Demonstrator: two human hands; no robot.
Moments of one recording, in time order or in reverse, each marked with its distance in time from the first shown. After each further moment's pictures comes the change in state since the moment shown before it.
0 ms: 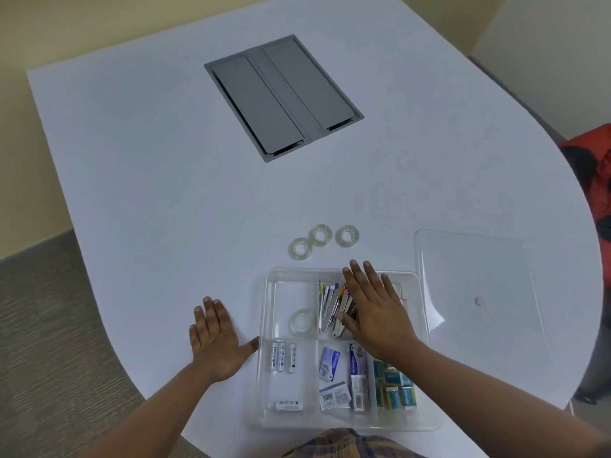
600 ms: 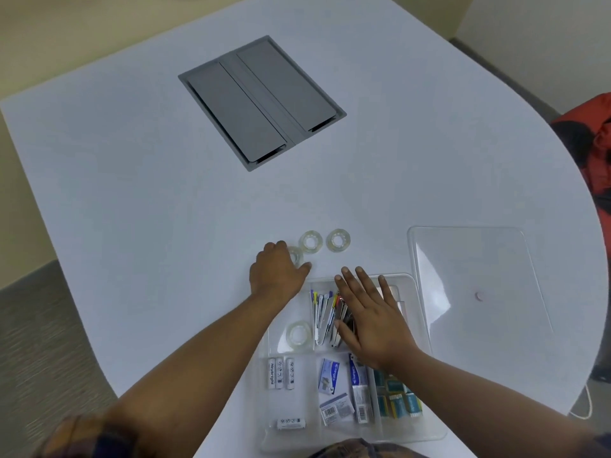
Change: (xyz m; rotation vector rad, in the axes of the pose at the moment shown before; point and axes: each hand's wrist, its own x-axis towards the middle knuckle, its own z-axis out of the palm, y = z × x) left_hand 0.039 0.173 -0.078 -0.089 0.329 0.247; right_hand -0.001 0.008 0.011 0.069 0.043 -0.015
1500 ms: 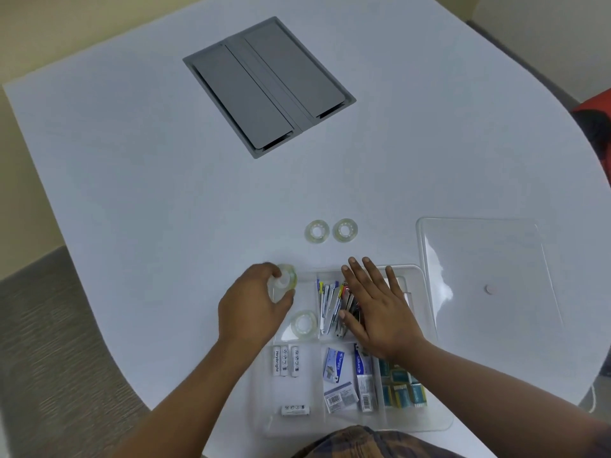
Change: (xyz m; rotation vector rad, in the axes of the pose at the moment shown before) left_hand -0.079 -0.045 -0.026 -0.139 0.188 0.123; right_hand 0.001 0.002 0.001 0.008 0.001 -0.008
